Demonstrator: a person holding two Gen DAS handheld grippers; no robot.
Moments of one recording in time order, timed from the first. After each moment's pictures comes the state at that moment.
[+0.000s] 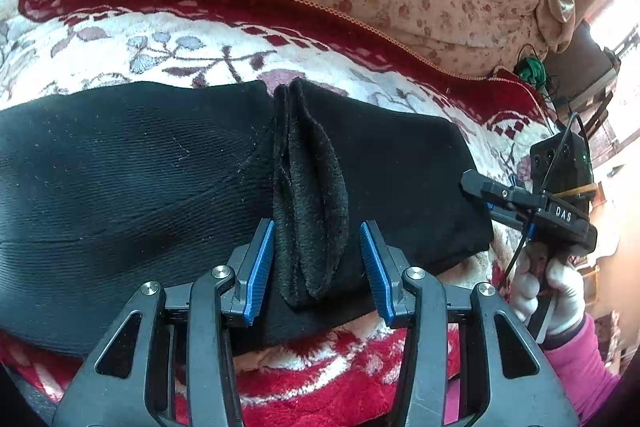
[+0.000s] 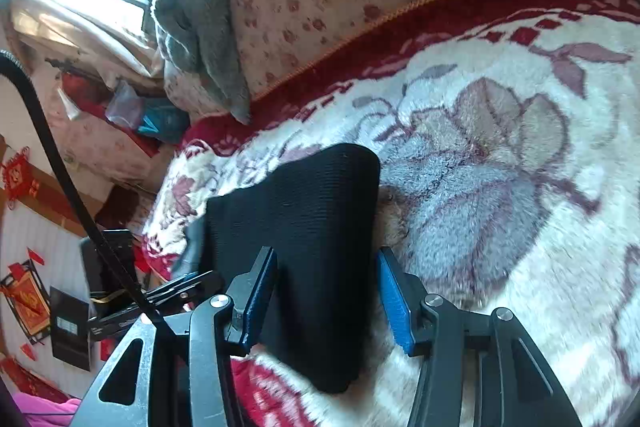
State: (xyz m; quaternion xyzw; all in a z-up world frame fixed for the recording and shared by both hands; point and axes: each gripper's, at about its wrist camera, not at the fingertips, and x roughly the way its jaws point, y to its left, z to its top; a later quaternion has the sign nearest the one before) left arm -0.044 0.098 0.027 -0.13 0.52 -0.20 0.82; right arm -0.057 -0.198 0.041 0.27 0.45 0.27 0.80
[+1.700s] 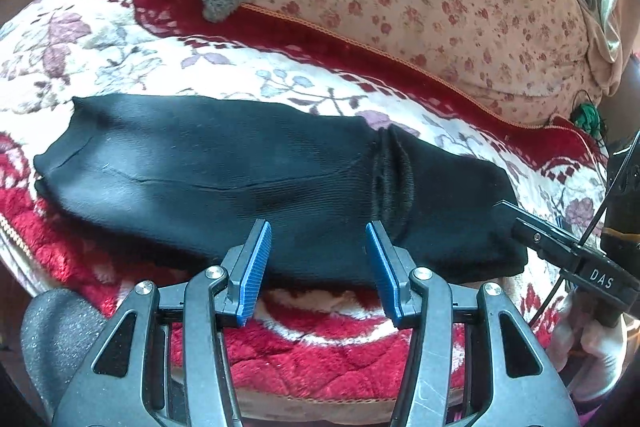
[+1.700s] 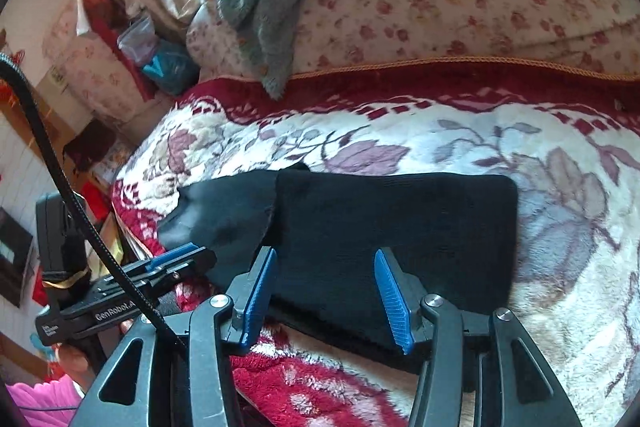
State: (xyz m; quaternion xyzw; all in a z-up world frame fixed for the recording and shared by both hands) left arm -0.106 0.137 0.062 -0.12 0.46 -0.04 0.88; right arm -0.104 -0.097 0.093 0.10 0.43 0.25 0.86
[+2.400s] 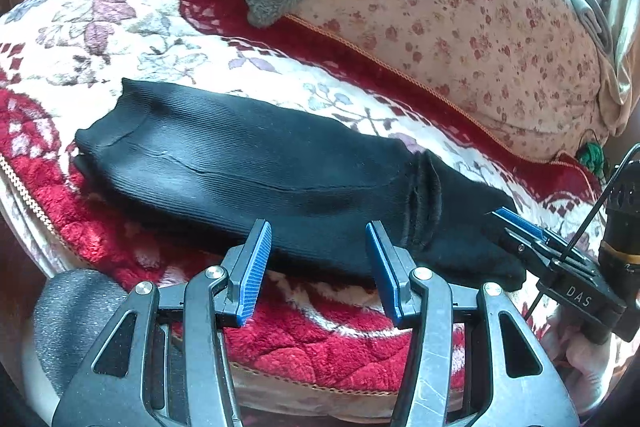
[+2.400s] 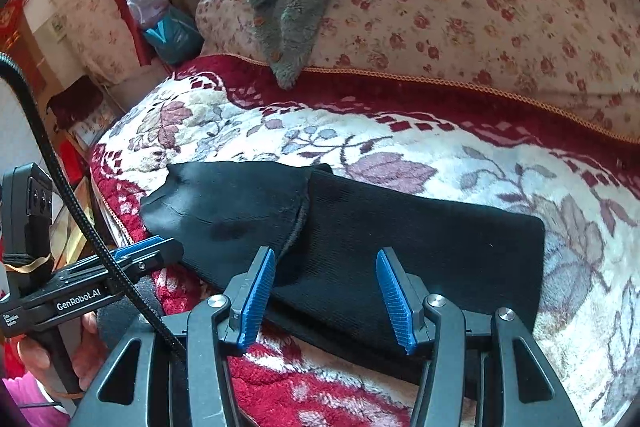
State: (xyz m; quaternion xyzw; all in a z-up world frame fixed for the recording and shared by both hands) left arm -0.123 0.179 0.073 -0.17 0.44 0.00 0.88; right arm -0.104 -0.048 0.103 0.01 0.42 0.24 0.88
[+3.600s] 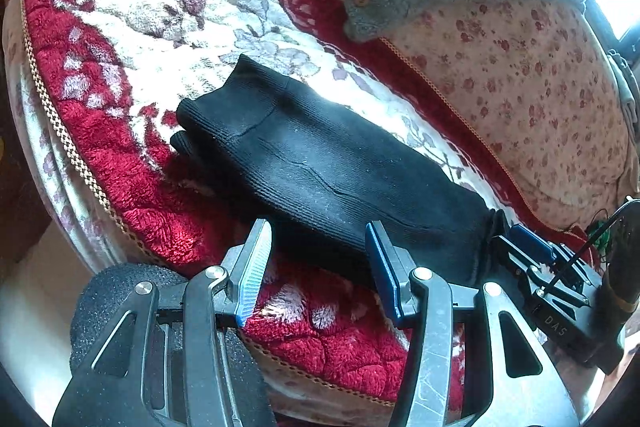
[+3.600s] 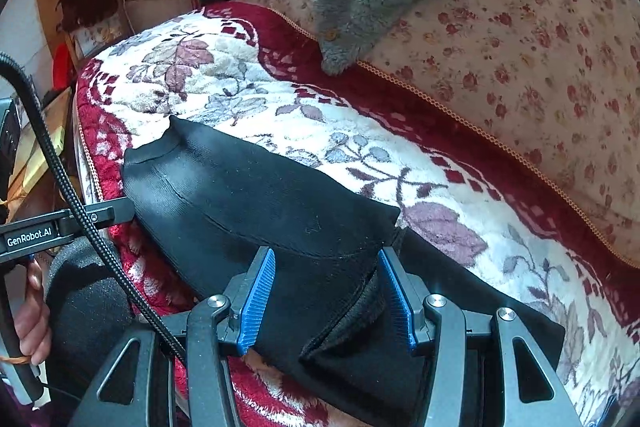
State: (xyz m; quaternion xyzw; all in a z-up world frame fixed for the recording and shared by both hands) left arm -0.137 0.274 0.053 -0.26 0.43 0.07 0.86; right arm -0.085 0.056 0.099 -0.16 0.40 0.24 0.87
